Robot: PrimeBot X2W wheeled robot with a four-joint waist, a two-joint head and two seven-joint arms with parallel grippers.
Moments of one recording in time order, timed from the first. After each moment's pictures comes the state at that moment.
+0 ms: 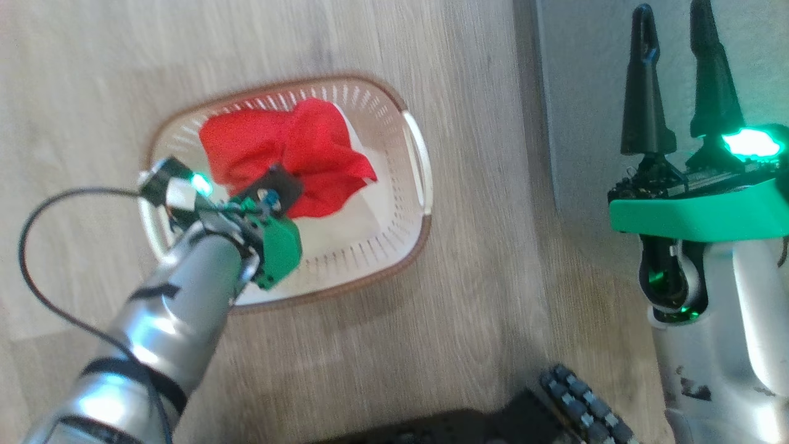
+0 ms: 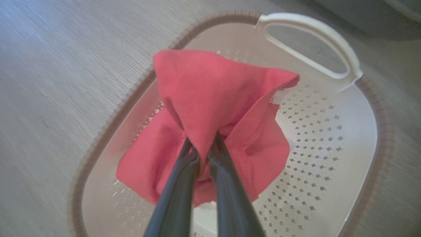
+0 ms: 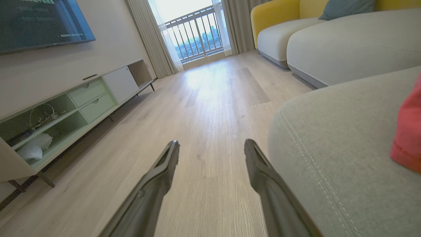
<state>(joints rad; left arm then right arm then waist) -0.85 0.13 -0.65 1.04 0.01 -0.04 -0.25 -0.42 -0.06 0.09 -0.09 0.42 0.13 -0.26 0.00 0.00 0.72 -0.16</state>
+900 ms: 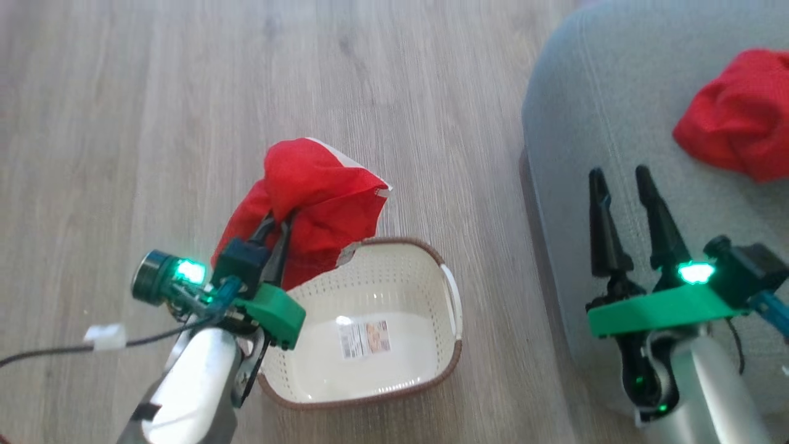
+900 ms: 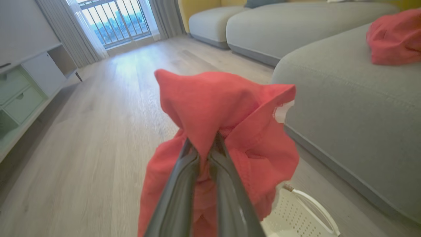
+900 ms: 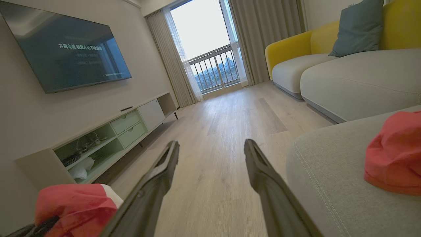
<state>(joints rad) -0.37 0.16 -0.41 0.40 -0.10 0.09 -0.25 -0.16 -0.06 0.08 0.06 0.42 0.13 -0.26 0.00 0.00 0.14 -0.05</state>
